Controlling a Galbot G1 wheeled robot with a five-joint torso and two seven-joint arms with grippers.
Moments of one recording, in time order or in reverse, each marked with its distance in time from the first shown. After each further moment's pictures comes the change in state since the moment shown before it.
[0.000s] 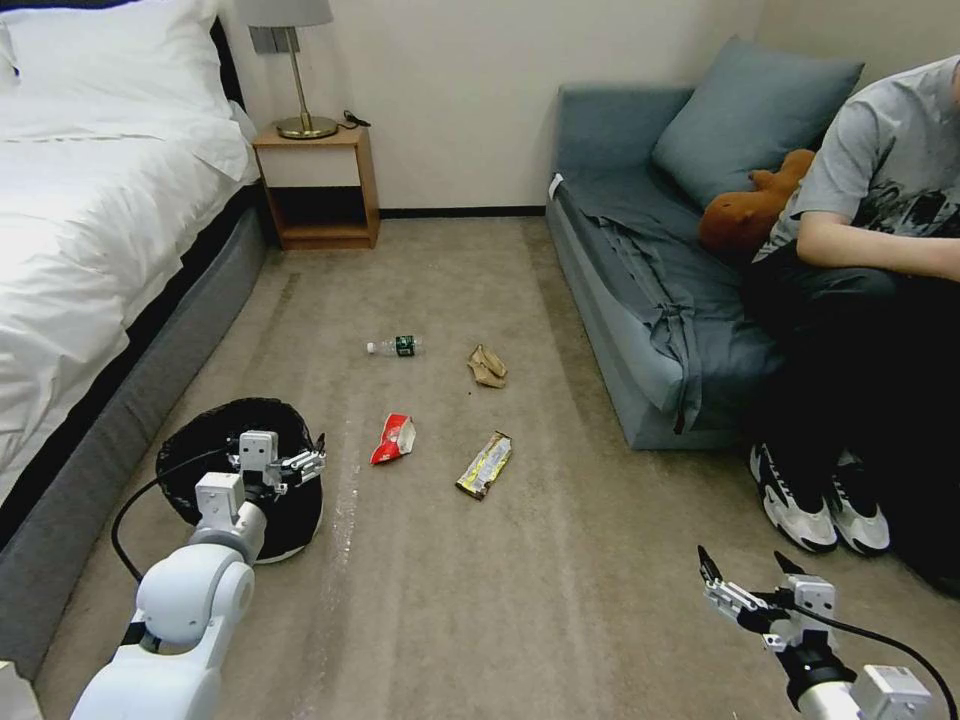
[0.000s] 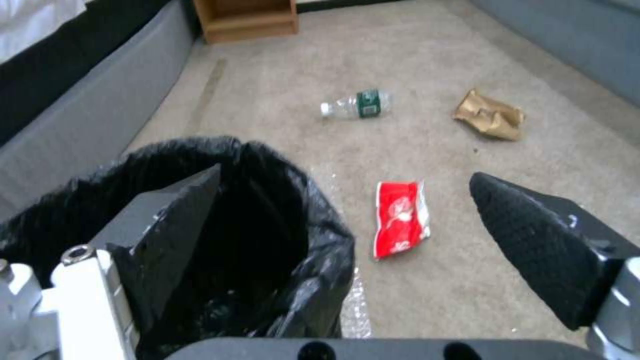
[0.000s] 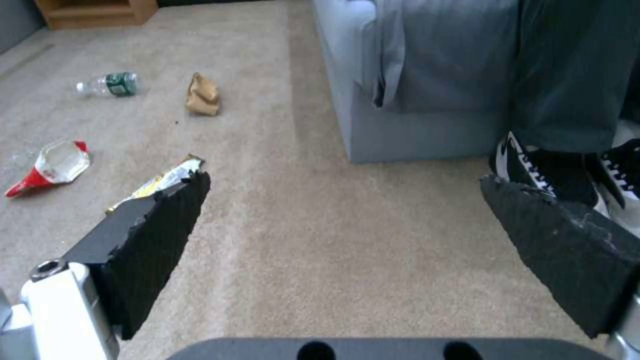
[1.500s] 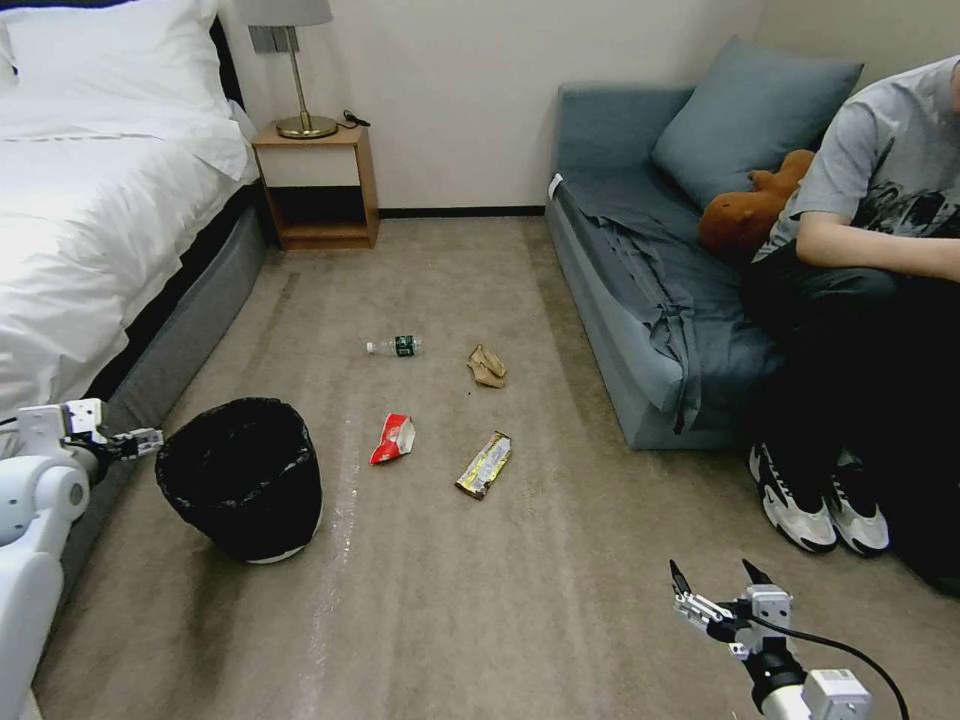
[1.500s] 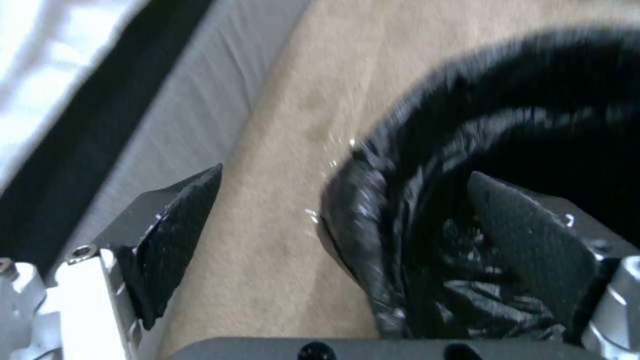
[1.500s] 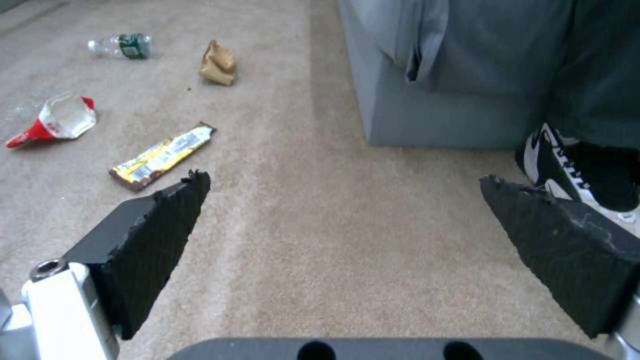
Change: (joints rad) left arm -0.282 0.303 -0.111 0.396 -0.290 0.356 -0.103; right arm 0.046 -0.006 -0.082 -0.102 -0.118 0.054 -0.007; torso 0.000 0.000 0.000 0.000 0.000
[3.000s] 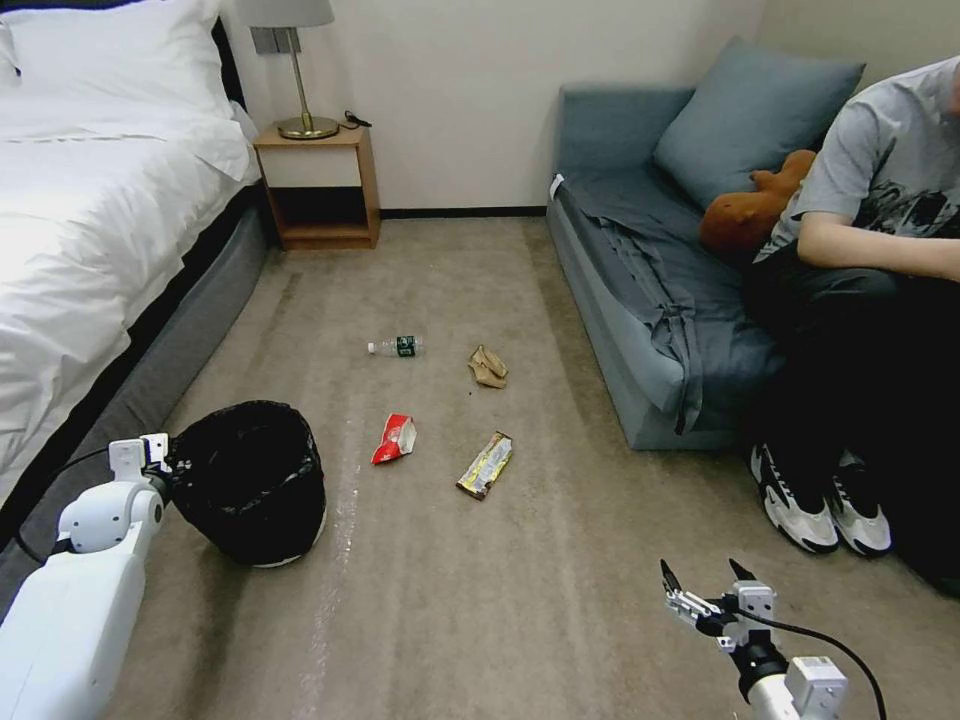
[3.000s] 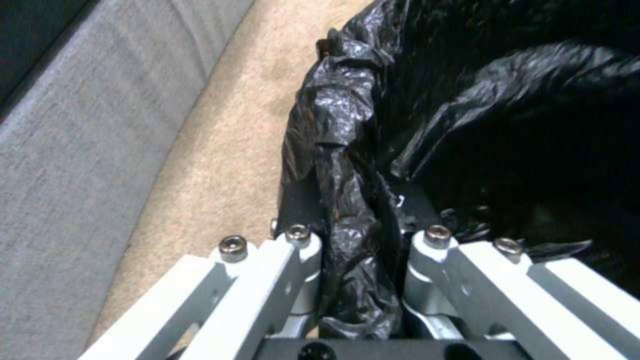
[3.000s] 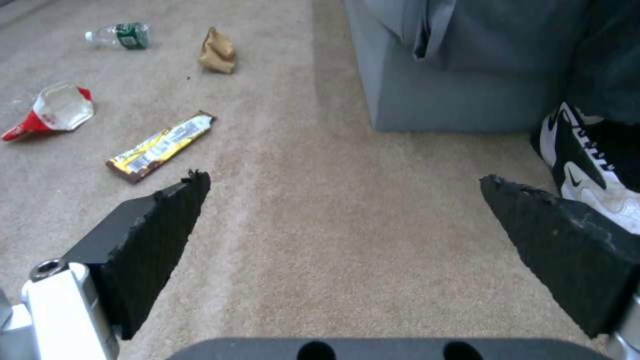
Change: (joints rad) left arm -0.066 -0.110 0.050 0.185 0.128 -0.141 0.084; right arm 0.051 -0.024 -0.024 -0.073 0.031 -0.003 0.003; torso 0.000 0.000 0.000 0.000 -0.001
